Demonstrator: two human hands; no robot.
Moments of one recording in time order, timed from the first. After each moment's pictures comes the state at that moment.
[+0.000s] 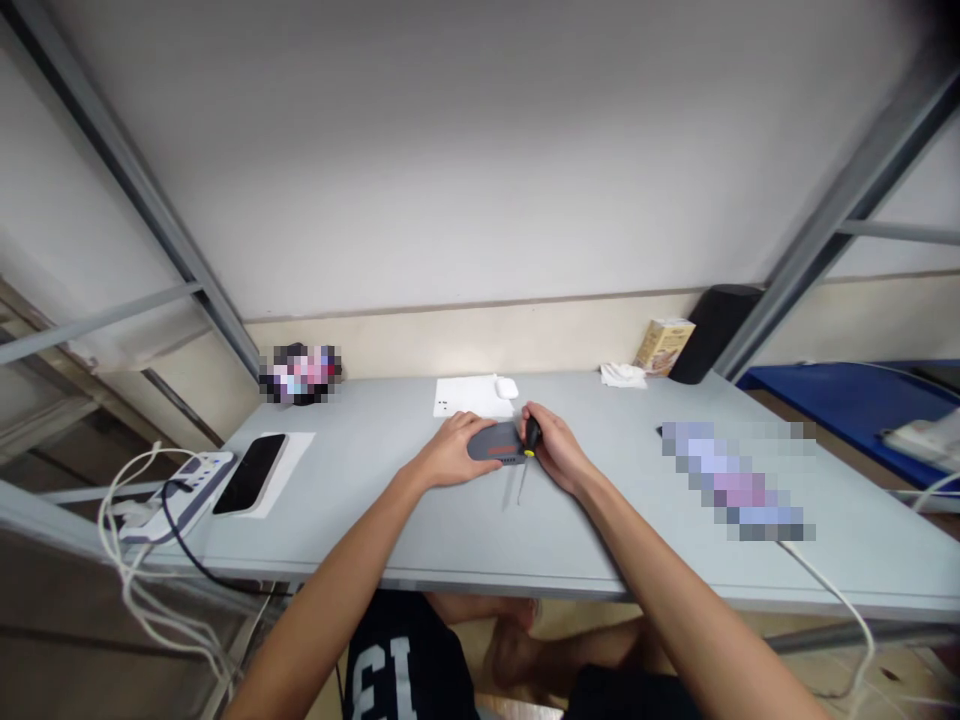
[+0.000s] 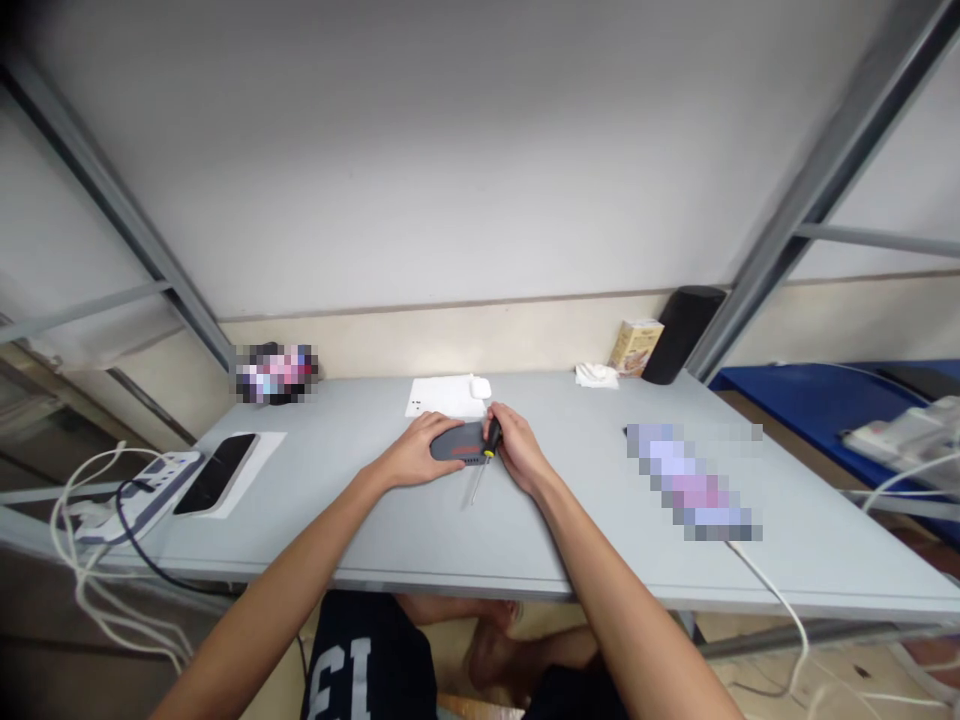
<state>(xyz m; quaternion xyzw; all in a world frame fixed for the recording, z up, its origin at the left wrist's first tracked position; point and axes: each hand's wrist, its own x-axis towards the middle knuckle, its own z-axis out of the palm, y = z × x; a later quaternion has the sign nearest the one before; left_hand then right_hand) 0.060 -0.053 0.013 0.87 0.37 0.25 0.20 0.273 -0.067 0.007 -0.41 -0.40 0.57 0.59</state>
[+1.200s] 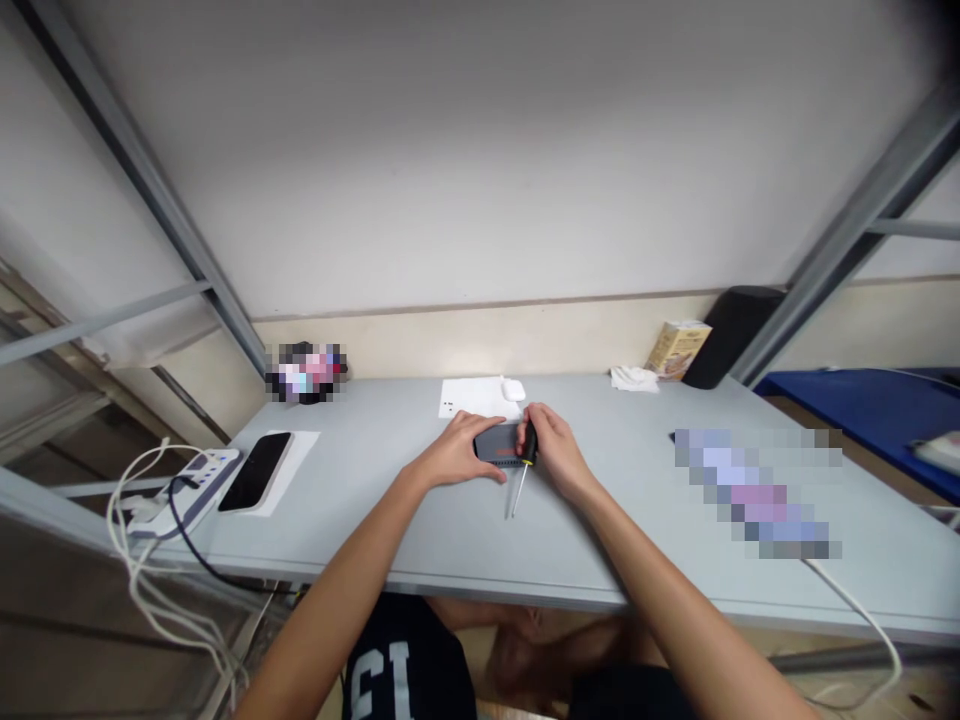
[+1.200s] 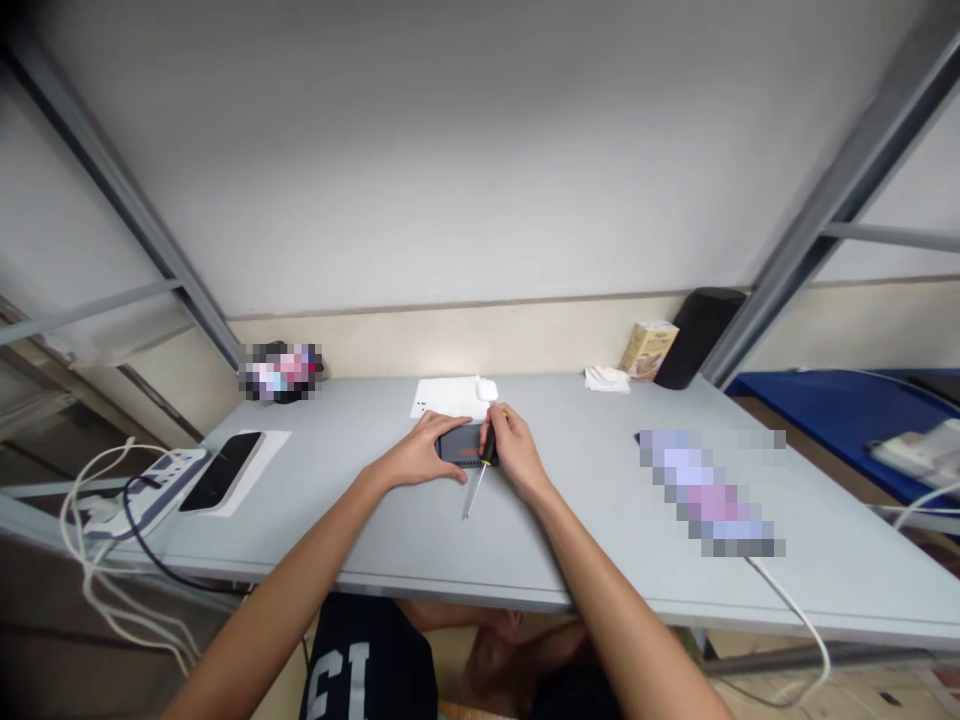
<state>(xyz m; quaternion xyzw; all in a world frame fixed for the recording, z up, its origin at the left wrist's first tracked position) 0.058 -0.047 0.012 0.85 0.38 0.24 0.28 0.260 -0.074 0.014 -0.44 -0.47 0.51 0.58</state>
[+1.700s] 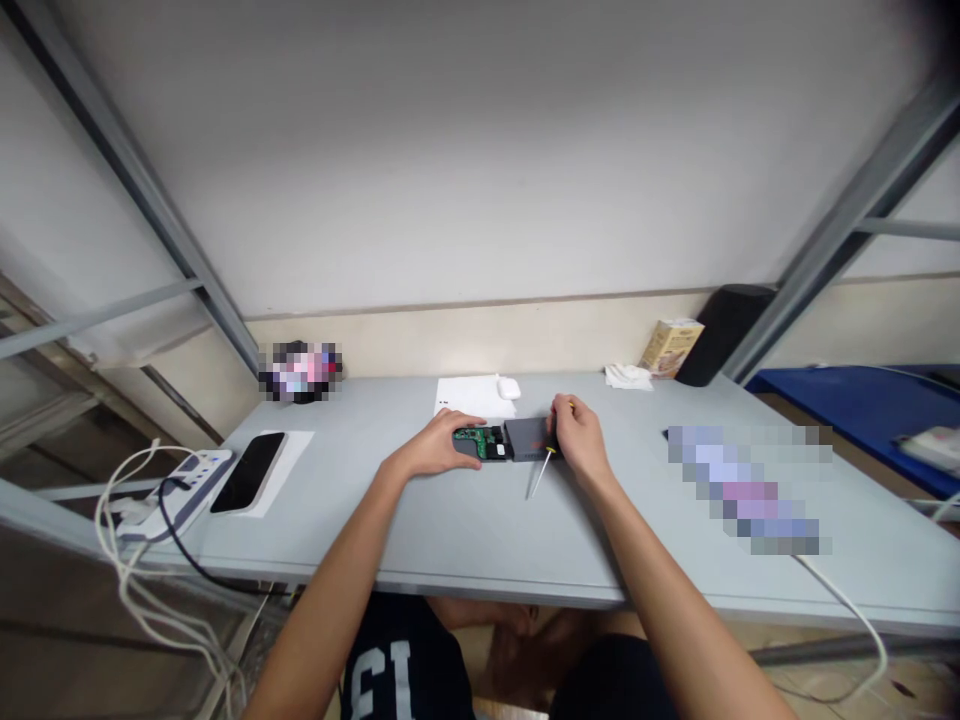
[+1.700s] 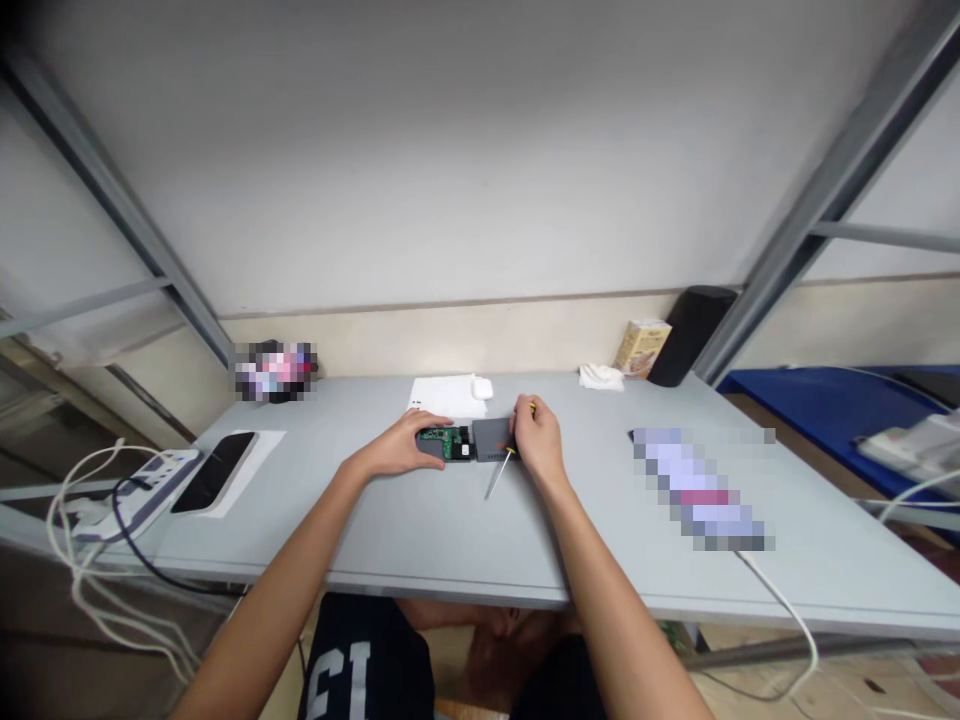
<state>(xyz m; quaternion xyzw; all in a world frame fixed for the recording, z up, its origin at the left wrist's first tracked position) 0.032 -0.031 0.015 0.86 0.38 0.21 0.28 0.292 -0.068 0.023 -0.57 -0.40 0.39 0.60</state>
